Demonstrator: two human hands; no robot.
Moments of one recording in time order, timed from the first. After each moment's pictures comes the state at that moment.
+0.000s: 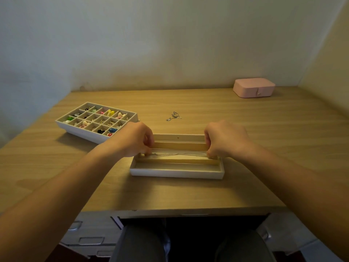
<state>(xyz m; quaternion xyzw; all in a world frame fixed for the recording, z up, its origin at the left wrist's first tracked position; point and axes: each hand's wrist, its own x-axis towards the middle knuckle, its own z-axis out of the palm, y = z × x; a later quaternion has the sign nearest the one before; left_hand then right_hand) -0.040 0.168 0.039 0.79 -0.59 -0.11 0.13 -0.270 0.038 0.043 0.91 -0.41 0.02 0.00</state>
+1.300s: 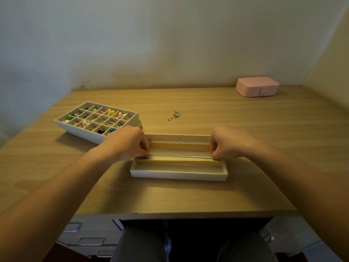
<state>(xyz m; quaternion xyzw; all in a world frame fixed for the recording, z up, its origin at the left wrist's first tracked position) -0.026 0.172 0.028 0.78 -0.63 -0.03 0.03 -0.273 0.022 0.043 0.93 -0.37 -0.08 -0.05</state>
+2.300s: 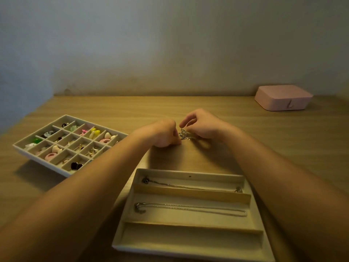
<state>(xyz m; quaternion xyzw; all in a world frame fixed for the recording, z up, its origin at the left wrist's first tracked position) 0.017 -0.016 0.011 0.79 -0.58 -0.18 0.08 -0.112 -0.118 0.009 0.86 -0.34 0.10 -0.38</state>
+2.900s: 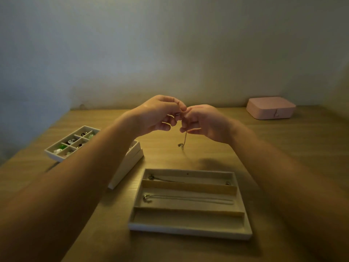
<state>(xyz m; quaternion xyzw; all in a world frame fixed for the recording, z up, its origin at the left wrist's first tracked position) -0.012 0.051 0.115 0.63 -0.51 -0.38 0.44 -0.156 -0.064 0.079 0.75 -0.21 0.16 -0.61</state>
